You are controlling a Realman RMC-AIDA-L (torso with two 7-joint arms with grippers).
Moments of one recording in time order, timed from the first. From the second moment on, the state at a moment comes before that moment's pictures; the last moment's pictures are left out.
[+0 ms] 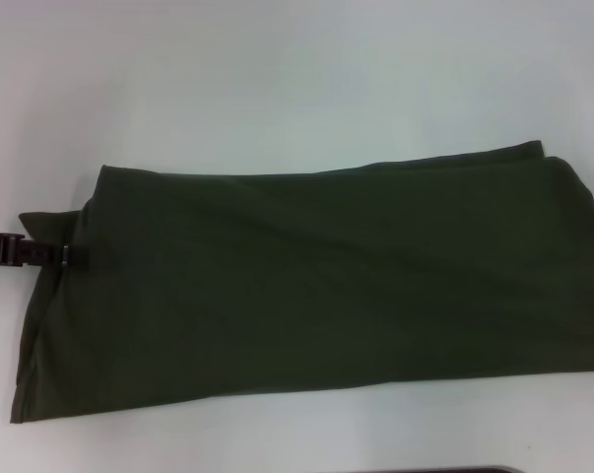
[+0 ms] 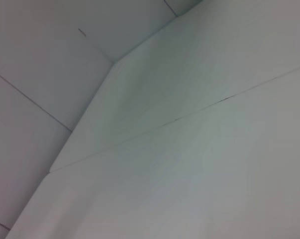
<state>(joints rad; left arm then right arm) -0.49 -1.96 -2.51 -0.76 -0.70 1.57 -2.15 0.40 1.92 -0.22 -0.65 -2.22 -1.64 1.92</state>
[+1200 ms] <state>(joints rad) -0.52 -2.00 -2.47 -0.76 -0.68 1.61 -2.16 0.39 1.92 -0.21 -0.65 -2.22 -1.65 1.92</state>
